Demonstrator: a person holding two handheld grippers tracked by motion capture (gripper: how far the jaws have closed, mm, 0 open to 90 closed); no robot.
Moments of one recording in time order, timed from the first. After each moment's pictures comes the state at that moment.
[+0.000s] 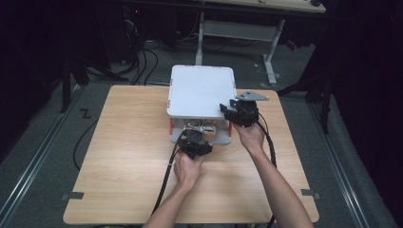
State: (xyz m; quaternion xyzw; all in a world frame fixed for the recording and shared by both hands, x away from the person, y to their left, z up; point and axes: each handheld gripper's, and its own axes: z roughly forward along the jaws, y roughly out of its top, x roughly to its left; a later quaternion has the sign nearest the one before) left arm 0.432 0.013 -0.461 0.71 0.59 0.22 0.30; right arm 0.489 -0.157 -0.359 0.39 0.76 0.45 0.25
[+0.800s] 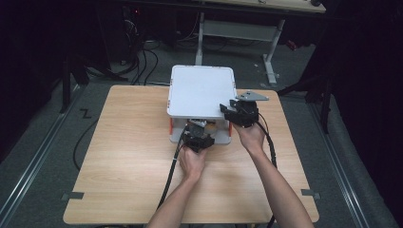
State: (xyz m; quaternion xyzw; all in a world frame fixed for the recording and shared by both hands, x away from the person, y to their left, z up) left arm 0.457 0.007 -0.471 0.68 0.61 0.23 0.32; right arm 0.488 -0.158 -0.360 0.39 0.76 0.45 0.25
